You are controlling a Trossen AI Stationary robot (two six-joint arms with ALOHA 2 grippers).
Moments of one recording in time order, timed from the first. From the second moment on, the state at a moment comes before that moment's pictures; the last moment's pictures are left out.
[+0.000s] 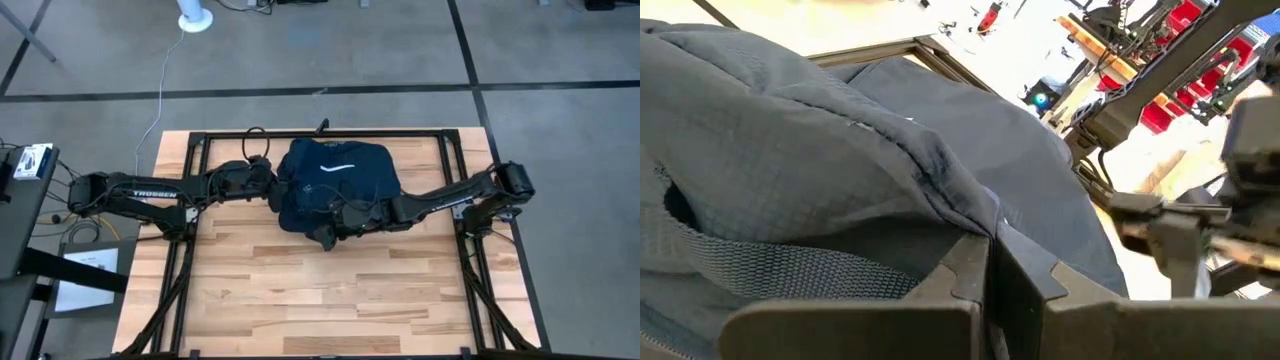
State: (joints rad) left arm 0.20 1.13 0.59 0.25 -0.09 -0.57; right arm 0.16 1.64 1.13 0.02 0.14 1.02
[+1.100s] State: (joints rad) left arm 0.20 1.13 0.59 0.27 -0.09 -0.56; right arm 0.10 1.76 1.14 0.09 0.03 0.97
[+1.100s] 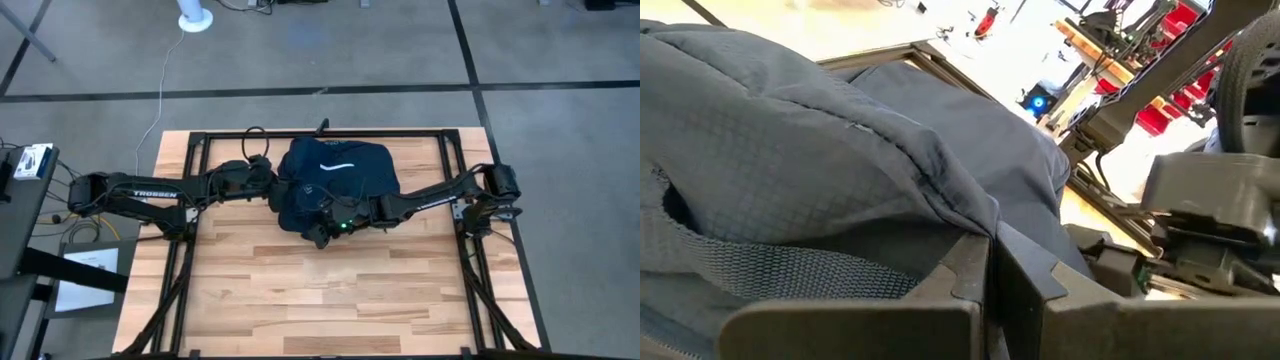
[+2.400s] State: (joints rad) left arm 0.20 1.13 0.59 0.26 -0.08 -0.56; right arm 0.09 1.73 1.14 -0.03 -0.03 0.99
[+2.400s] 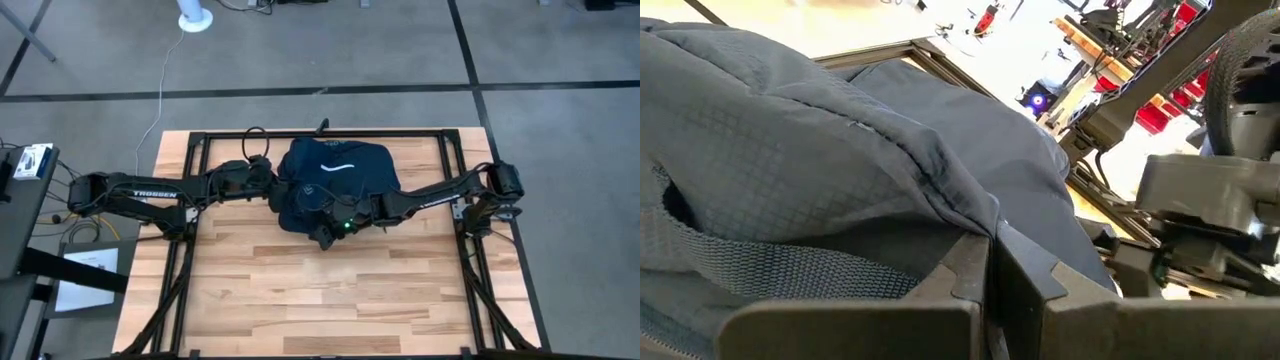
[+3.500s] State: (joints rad) left arm 0.20 1.13 0.59 0.26 -0.07 -0.55; right arm 0.02 1.73 1.14 0.02 -0.03 0.78
